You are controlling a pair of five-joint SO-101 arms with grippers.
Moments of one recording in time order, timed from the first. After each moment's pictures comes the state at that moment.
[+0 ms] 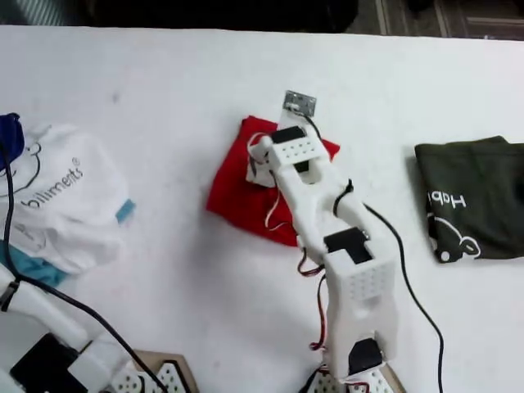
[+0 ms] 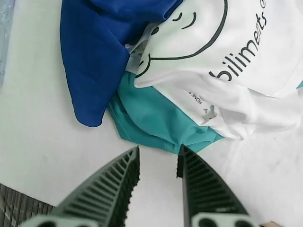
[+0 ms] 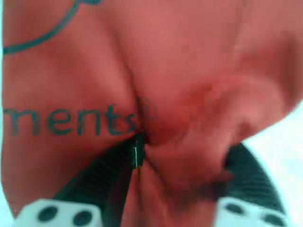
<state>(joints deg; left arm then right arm) -55.7 -16.7 -4.9 98.5 -34.4 -20.9 32.0 -5.6 62.5 -32.1</state>
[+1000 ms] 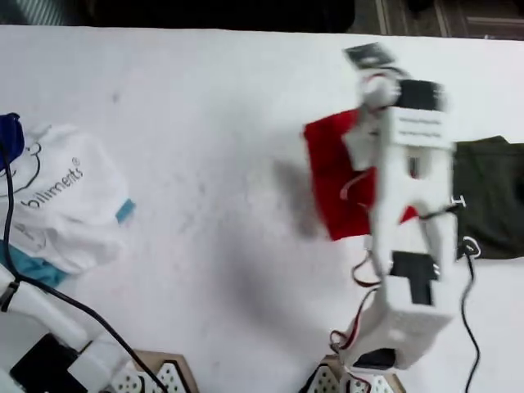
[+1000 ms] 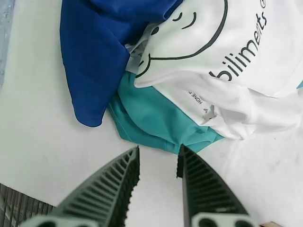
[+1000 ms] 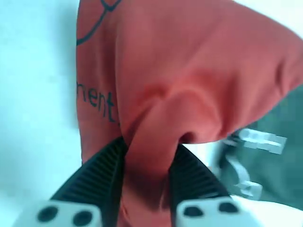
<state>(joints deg) -55.7 -16.7 -4.9 98.5 -34.4 5.0 10.8 -23.1 97.9 26.1</state>
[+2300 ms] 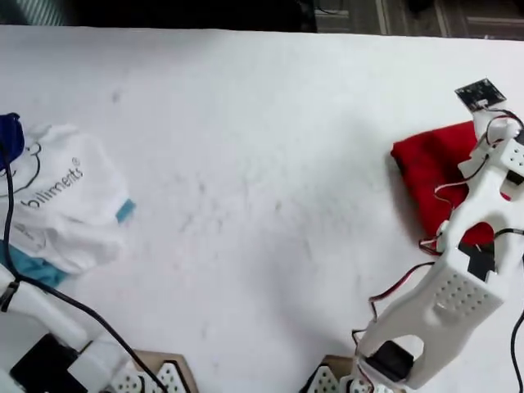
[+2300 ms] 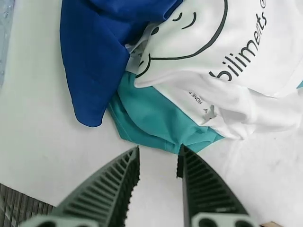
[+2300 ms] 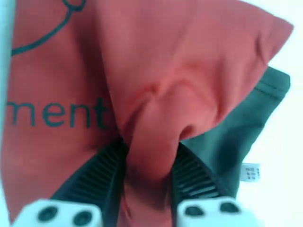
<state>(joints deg) -55.7 -16.7 -4.9 98.5 -34.4 32.9 29.7 -23.2 68.0 55.6</state>
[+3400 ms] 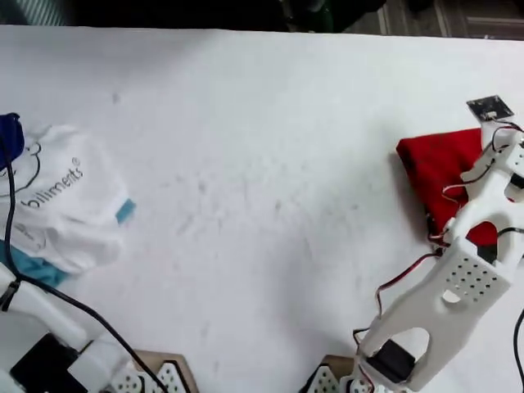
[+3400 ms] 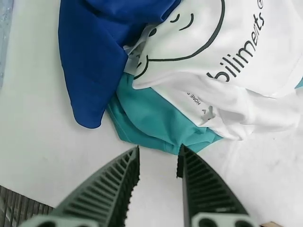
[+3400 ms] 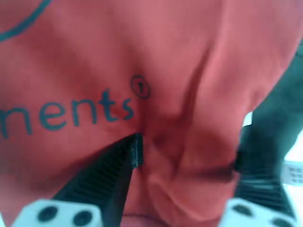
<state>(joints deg) -55.2 -16.7 -4.9 98.5 -34.4 34.9 42.0 -34.0 74.8 50.1</state>
